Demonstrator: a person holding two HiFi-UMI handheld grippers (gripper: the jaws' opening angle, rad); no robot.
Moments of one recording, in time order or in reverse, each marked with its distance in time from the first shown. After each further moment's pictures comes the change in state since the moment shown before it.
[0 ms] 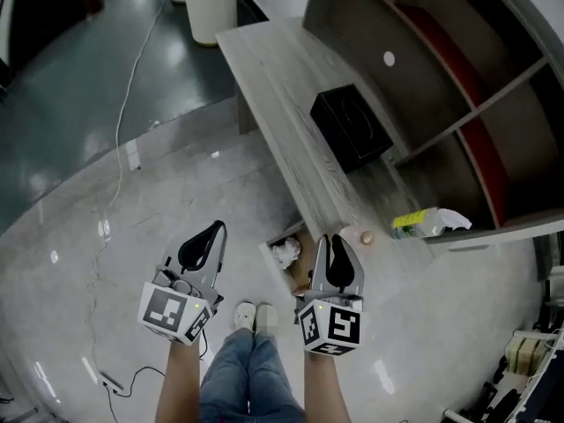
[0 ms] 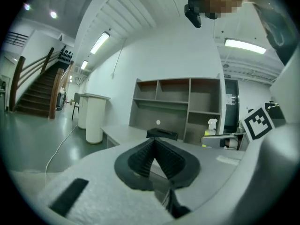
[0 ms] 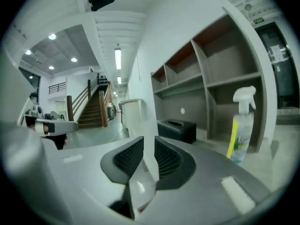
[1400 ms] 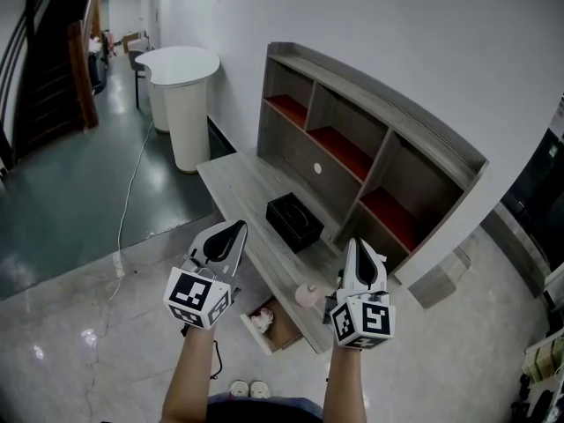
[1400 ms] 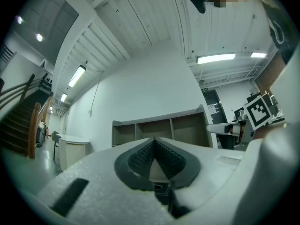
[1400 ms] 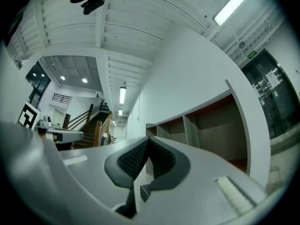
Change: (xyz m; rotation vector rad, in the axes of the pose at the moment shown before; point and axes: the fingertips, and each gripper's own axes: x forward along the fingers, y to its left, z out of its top) left arm 0.015 -0.105 0.228 0.226 -0.321 -0.153; right arm -0.102 -0.063 0.261 -0.102 -0.461 -0.012
